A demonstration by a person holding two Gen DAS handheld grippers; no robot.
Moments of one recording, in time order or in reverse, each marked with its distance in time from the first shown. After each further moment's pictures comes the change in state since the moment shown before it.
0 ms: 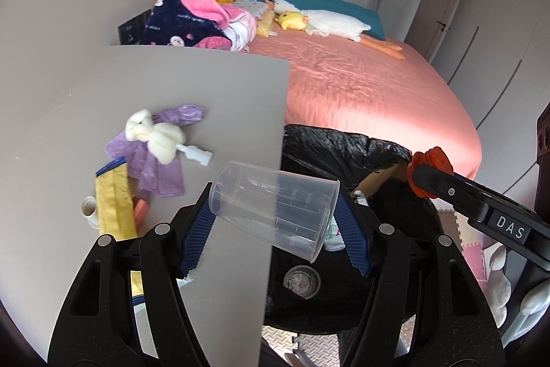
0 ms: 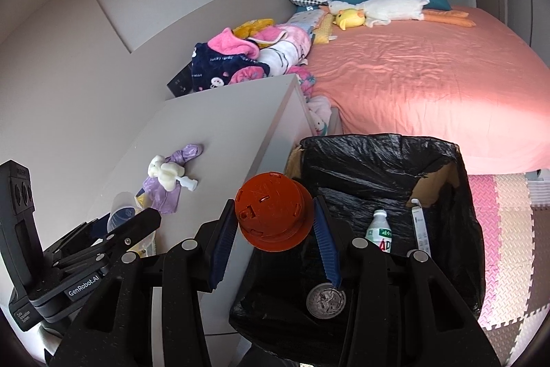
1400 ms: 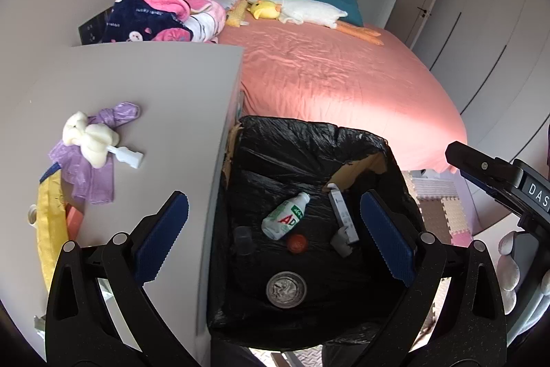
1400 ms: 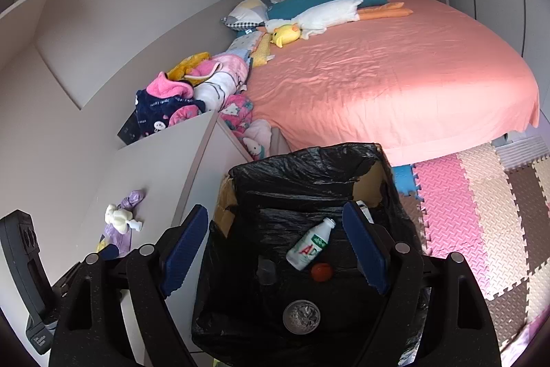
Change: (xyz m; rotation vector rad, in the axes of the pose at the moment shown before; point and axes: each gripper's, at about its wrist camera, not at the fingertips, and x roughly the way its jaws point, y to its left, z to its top) left arm 0.037 -0.047 0.002 0.038 0.033 -0.066; right arm -0.032 -0.083 0.004 0.181 -0.095 -0.137
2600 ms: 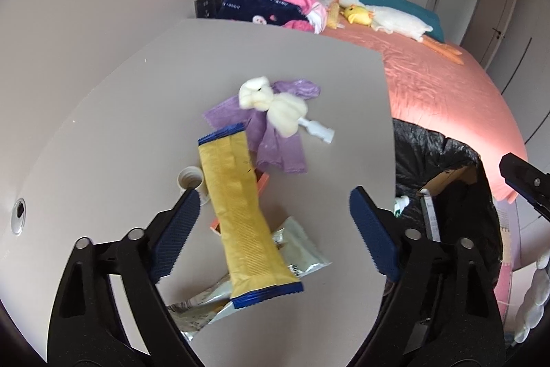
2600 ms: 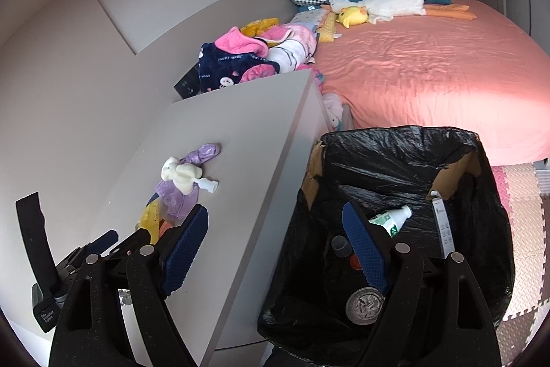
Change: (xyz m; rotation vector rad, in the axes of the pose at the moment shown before) left arm -0.046 0.138 -0.032 -0.153 0.019 0.293; right arm 0.033 0.121 -0.041 -0.150 0.092 0.155
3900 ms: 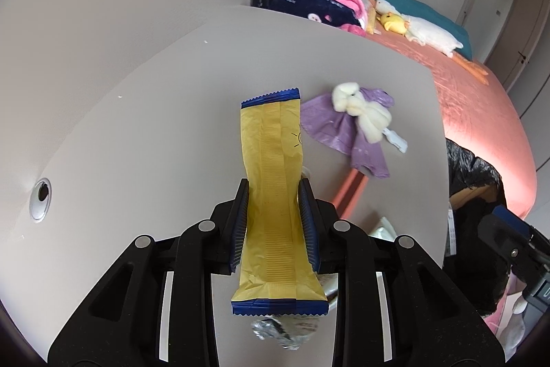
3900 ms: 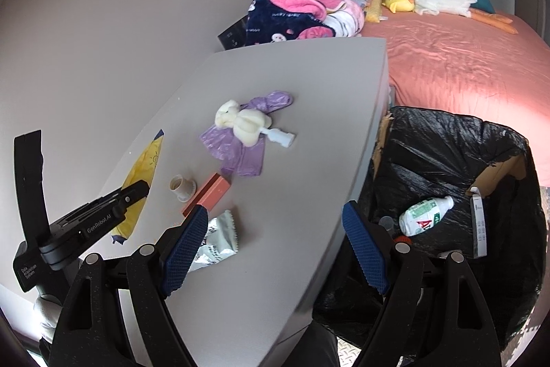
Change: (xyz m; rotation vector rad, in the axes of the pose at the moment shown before) left arm -0.011 0.083 -0.002 -0.118 0.012 0.063; right arm 0.043 0.092 -0.034 -0.148 0.129 0.058
